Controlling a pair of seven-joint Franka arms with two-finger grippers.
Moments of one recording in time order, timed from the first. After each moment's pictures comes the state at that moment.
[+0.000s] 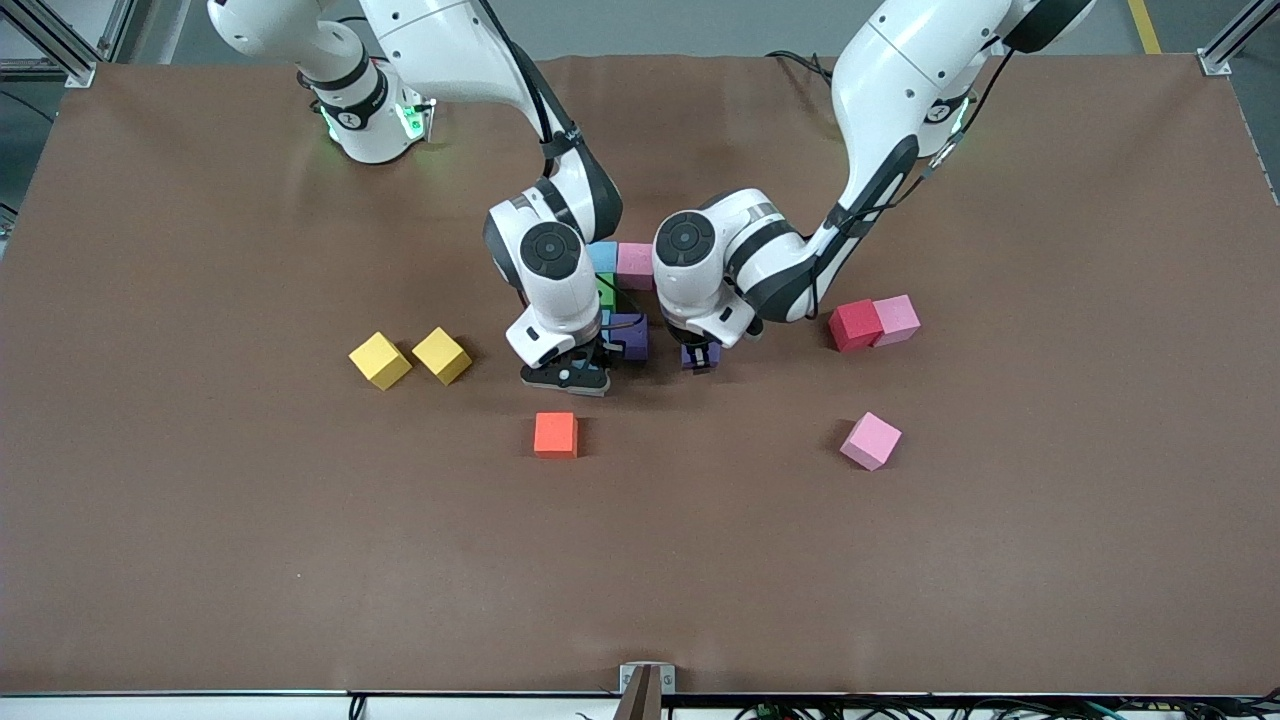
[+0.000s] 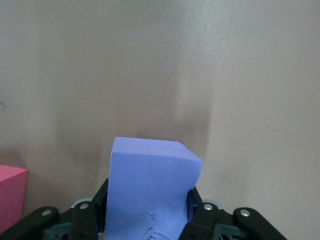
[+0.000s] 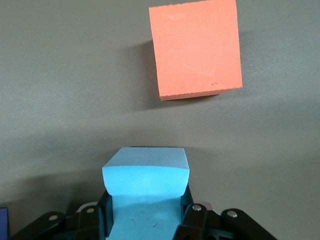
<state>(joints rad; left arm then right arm) -0.44 0.67 -0.39 -1.76 0.41 2.30 -2.73 1.03 0.64 -0.36 -1.78 0.28 2.43 0.65</state>
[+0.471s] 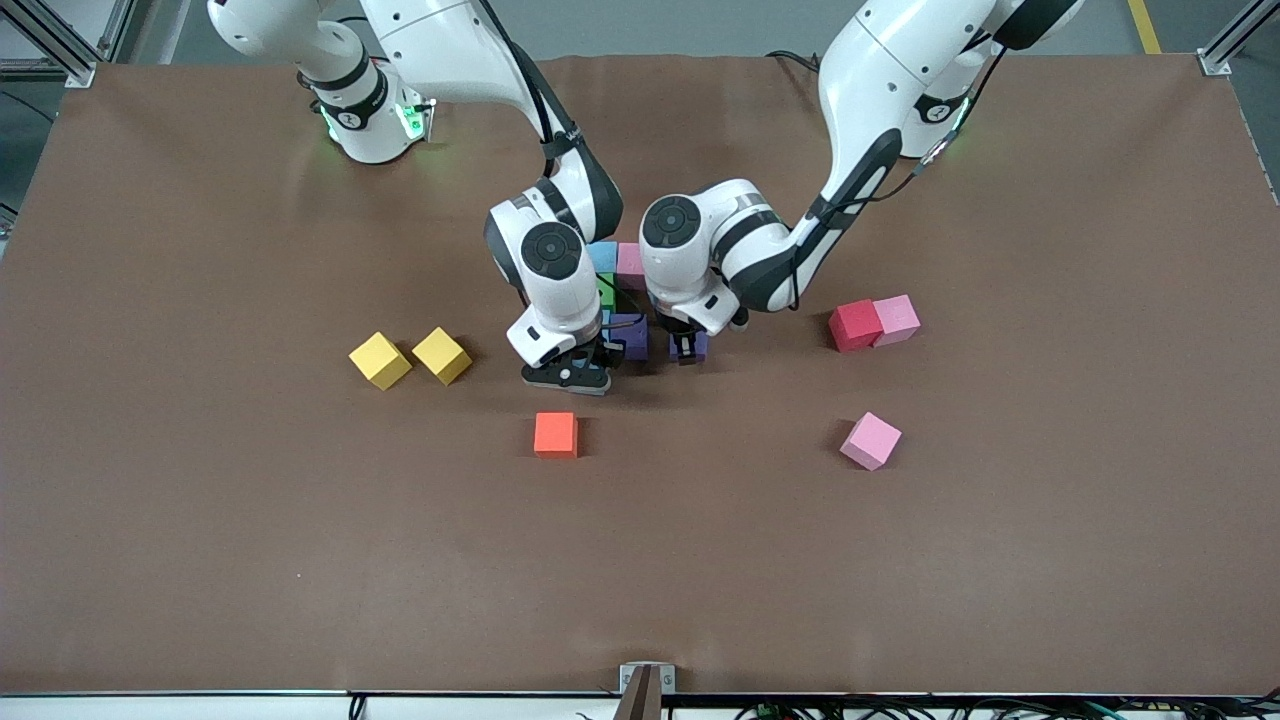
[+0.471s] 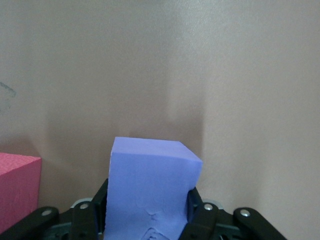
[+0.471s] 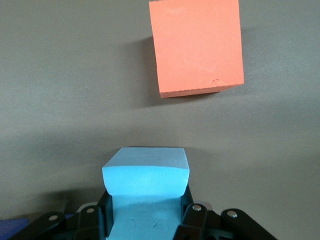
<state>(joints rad) -0.49 0.66 -0.38 -1.77 0.44 2.33 -2.77 1.03 0.64 -0.36 -1.78 0.28 2.43 0.64</state>
